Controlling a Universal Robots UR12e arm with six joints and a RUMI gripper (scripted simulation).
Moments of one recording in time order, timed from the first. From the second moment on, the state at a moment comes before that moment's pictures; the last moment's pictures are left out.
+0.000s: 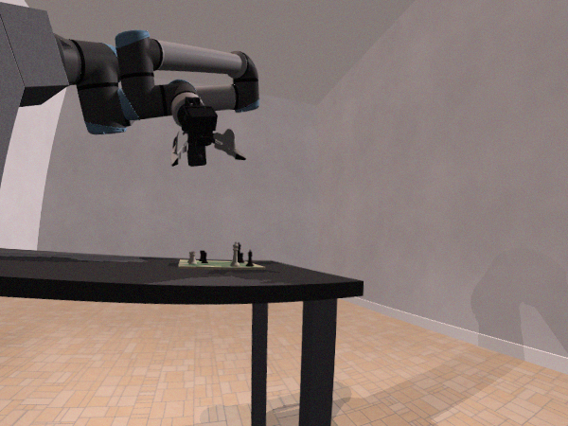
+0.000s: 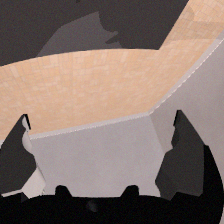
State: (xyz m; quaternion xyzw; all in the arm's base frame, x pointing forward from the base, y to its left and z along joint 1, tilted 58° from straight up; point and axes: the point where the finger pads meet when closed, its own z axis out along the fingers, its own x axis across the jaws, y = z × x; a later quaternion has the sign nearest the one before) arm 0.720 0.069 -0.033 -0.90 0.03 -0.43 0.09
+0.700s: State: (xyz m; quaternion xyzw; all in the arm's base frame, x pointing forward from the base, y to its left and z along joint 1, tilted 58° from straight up) arm 0.722 0.067 -0.033 -0.90 0.04 -0.43 0.09
